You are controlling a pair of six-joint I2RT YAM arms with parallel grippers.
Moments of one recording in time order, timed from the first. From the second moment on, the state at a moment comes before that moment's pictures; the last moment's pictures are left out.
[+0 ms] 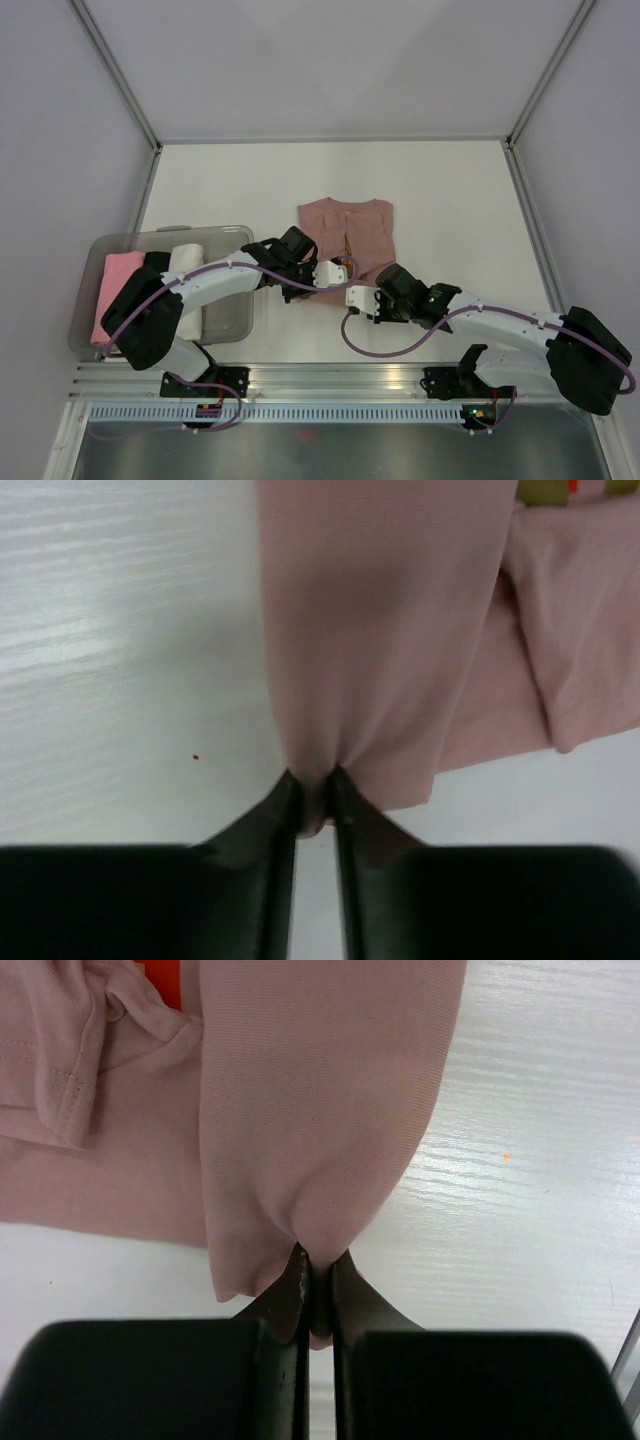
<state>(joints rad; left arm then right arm) -0.77 1.50 0.87 -0.50 0.27 0.66 0.88 1.15 0.52 -0.36 0.01 -0.69</state>
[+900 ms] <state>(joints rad) -0.64 1.62 1.04 -0.86 0.65 0.80 0.59 1.29 0.71 -0.69 -0.49 -0.70</state>
